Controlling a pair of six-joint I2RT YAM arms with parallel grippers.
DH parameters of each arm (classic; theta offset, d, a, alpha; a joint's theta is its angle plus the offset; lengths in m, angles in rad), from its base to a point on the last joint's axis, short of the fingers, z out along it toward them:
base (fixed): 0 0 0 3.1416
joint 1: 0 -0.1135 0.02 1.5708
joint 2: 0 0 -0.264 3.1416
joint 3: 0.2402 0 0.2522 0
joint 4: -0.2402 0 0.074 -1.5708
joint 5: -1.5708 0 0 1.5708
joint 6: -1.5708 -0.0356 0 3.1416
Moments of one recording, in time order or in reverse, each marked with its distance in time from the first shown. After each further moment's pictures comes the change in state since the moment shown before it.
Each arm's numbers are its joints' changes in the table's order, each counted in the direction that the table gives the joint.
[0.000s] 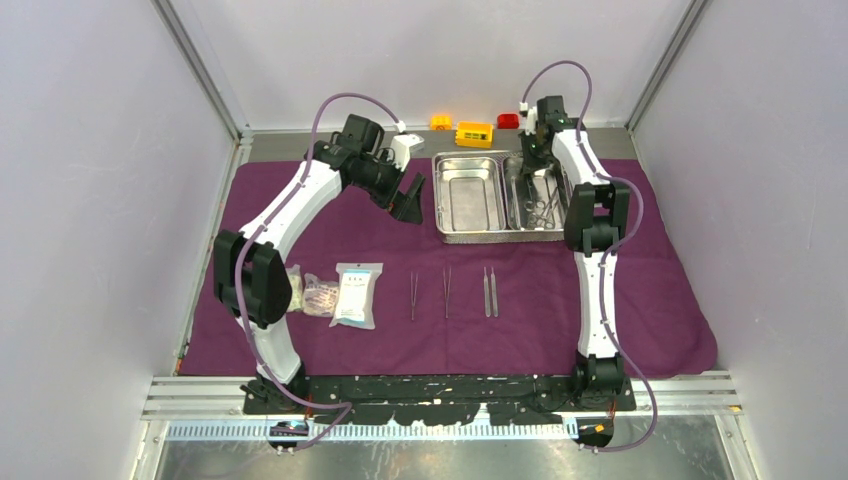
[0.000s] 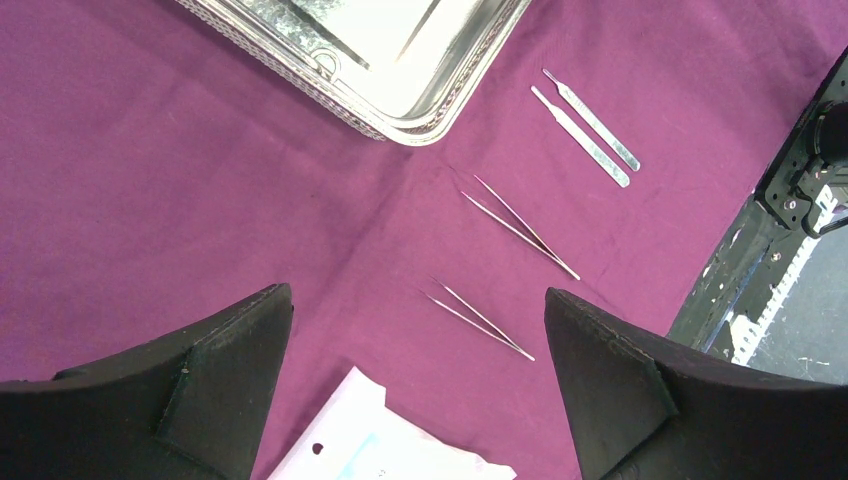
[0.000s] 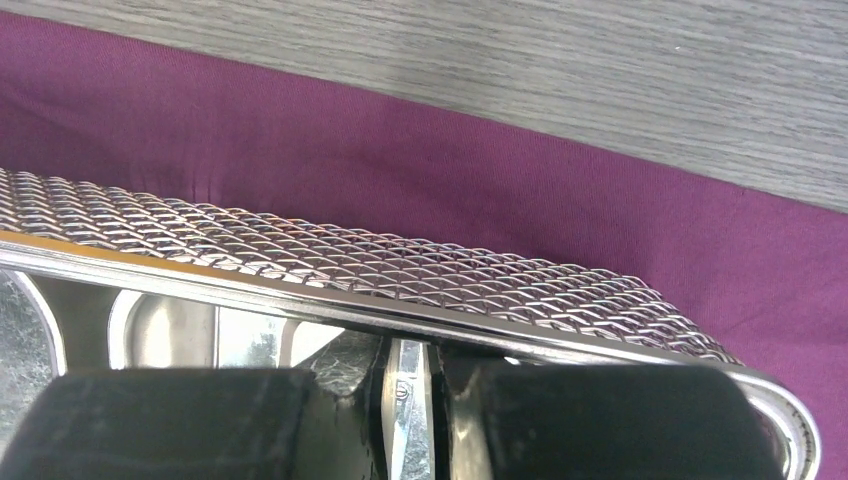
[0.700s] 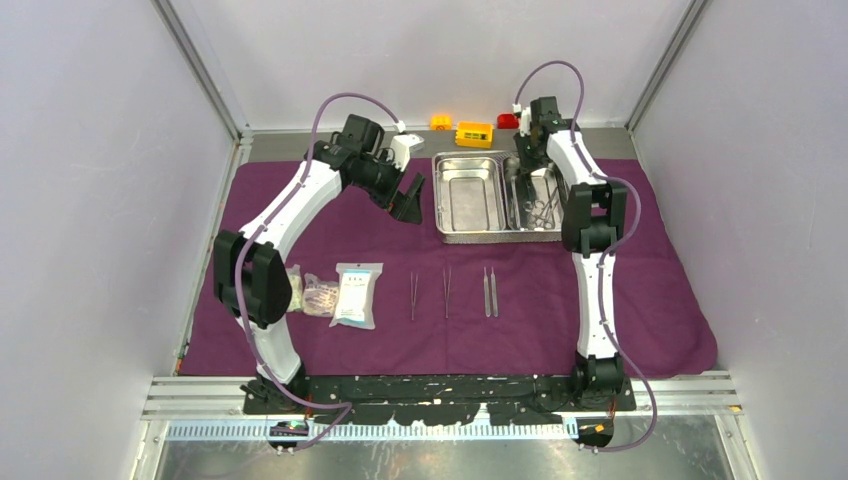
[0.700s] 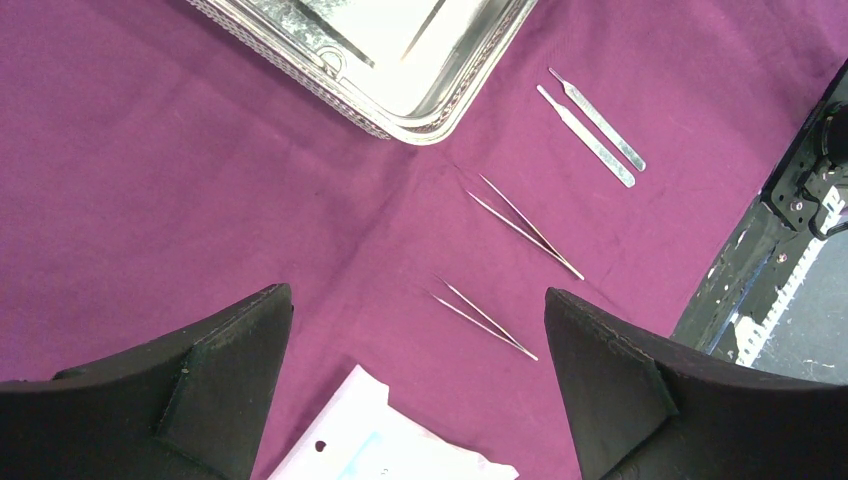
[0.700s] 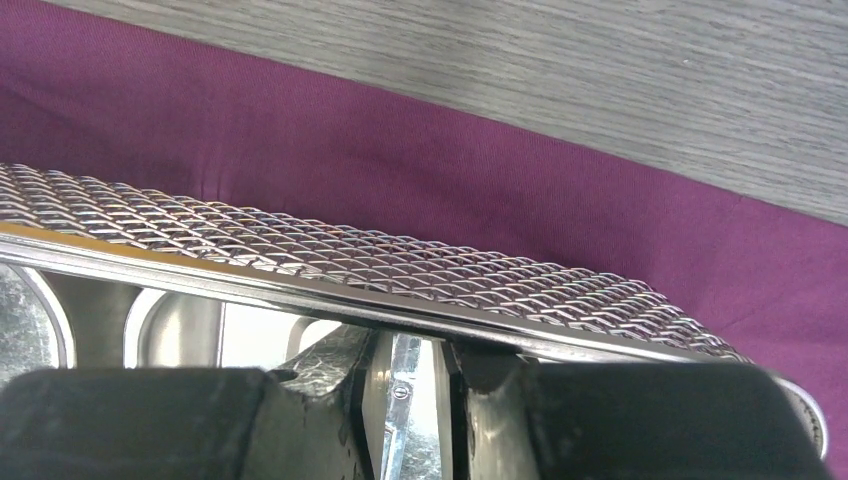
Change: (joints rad) left arm 0.000 0.000 0.000 0.000 0.011 0.000; right arm -0.027 -0.019 -0.032 0.023 -0.052 0.041
